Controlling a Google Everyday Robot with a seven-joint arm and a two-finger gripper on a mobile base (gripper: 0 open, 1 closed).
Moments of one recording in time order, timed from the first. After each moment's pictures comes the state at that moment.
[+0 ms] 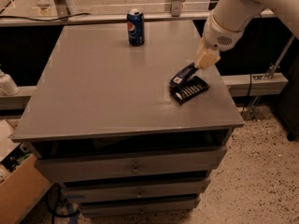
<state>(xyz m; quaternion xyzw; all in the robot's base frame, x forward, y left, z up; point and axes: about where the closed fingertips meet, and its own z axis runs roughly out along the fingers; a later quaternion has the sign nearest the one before) 0.626 -0.161 0.888 -0.65 0.74 -0.01 0.17</state>
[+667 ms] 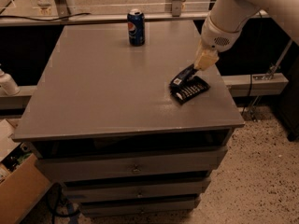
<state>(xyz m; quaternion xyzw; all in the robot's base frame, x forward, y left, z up) 0.627 -0.161 0.884 -0.65 0.74 -0.02 0.16</state>
